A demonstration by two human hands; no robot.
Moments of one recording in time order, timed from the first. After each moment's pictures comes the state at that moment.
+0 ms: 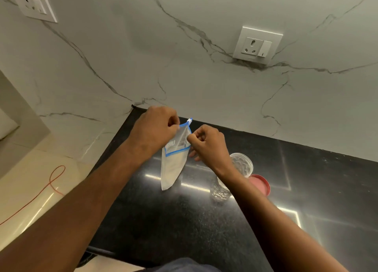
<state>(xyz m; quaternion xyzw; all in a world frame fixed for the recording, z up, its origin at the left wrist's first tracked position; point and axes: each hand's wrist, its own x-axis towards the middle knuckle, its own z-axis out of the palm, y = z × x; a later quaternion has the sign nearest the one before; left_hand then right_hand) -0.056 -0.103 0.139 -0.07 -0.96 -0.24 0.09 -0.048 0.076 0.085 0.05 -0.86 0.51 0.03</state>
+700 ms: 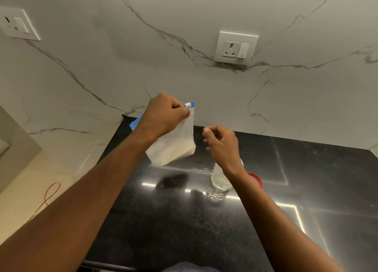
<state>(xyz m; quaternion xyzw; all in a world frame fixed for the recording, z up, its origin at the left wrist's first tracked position) -0.068 -0.057 0.186 -0.04 -0.90 -0.42 0.05 -0.040 0.127 0.090 -0.03 -0.82 0.56 0.12</state>
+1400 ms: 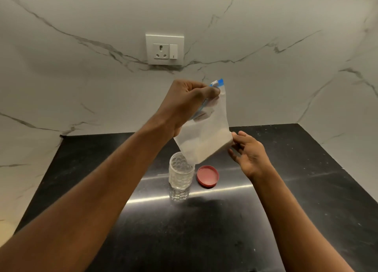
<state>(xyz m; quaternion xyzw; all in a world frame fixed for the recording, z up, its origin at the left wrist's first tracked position) -0.047 0.109 0.235 -0.20 -0.72 -0.66 -0.09 0.020 0.311 0.101 -0.32 -0.50 0.79 0.14</state>
